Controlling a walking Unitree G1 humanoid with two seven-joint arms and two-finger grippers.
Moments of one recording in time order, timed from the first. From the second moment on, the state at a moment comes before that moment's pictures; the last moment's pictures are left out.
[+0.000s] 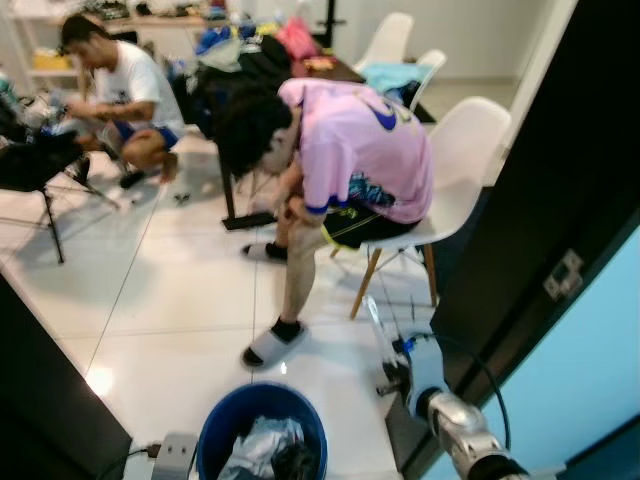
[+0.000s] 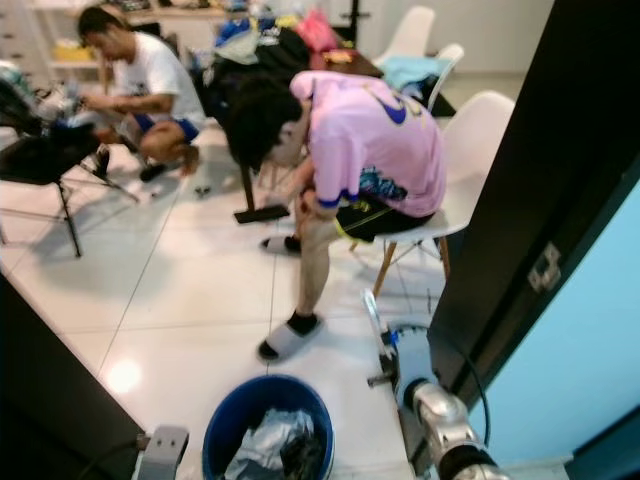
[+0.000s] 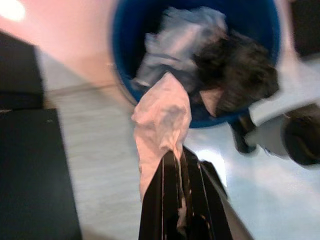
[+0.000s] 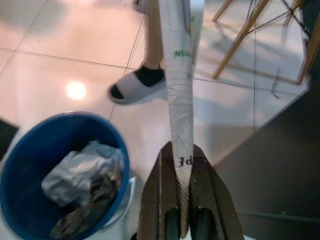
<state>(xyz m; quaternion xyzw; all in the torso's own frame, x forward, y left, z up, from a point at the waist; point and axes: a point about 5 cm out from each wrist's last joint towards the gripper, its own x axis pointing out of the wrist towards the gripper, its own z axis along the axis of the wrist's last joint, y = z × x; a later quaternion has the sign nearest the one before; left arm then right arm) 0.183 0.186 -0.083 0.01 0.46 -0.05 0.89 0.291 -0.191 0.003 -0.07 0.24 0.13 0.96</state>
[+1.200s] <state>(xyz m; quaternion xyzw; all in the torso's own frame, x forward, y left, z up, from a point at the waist) 0.250 0.151 -0.046 0.00 0.38 -0.12 0.92 0.288 -0.173 -0.004 -0.12 0.26 0.18 0.94</state>
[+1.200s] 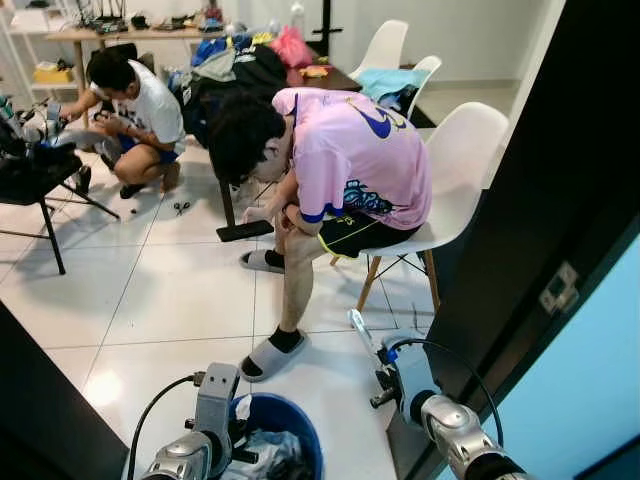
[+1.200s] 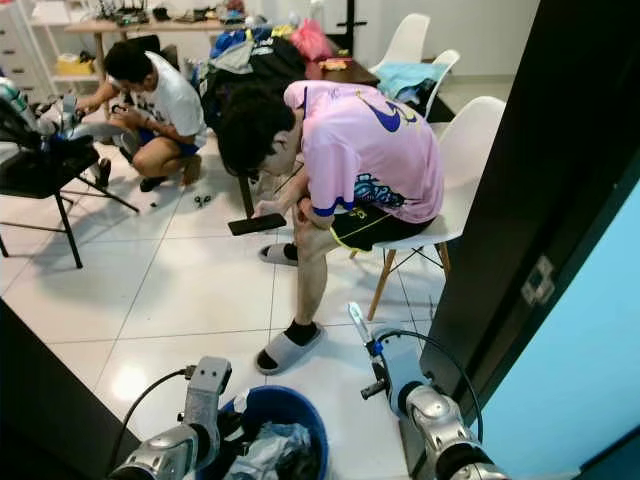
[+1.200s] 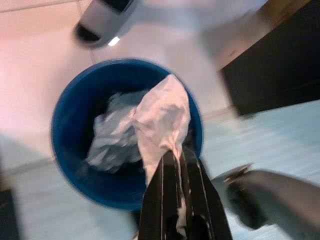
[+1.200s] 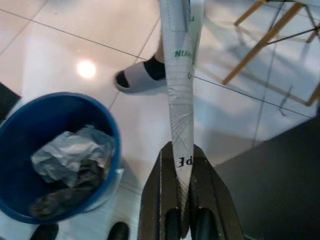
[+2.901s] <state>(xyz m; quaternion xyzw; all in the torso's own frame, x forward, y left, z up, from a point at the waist) 0.222 0.201 -0.062 0.12 0.44 0.02 0.89 0.280 -0.167 -0.004 -0.12 0.24 0.24 0.93</state>
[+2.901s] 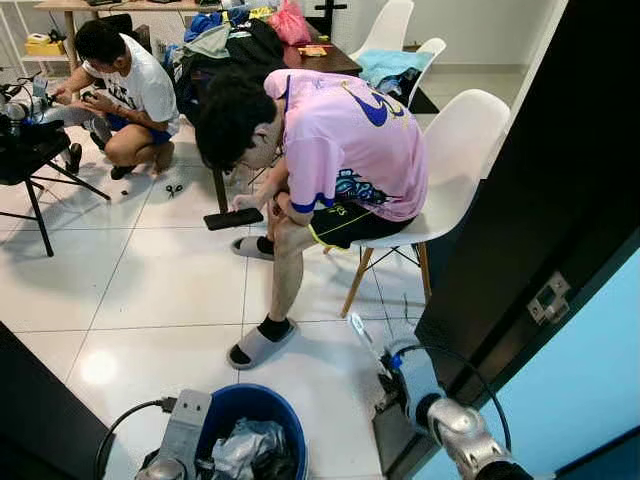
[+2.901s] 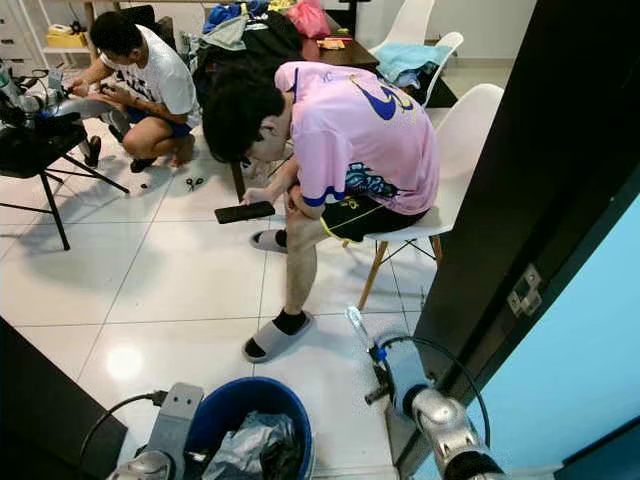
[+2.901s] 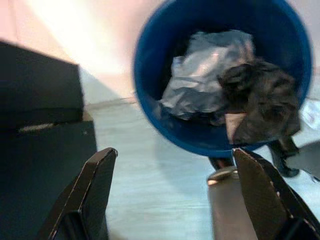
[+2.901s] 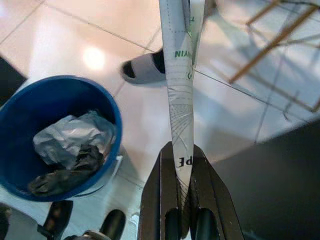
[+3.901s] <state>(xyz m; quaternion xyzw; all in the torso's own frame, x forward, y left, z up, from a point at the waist) 0.167 0.229 -0.084 0.12 0.48 0.11 0.86 0.286 -0.155 -0.021 -0.27 0.44 0.17 0.84</state>
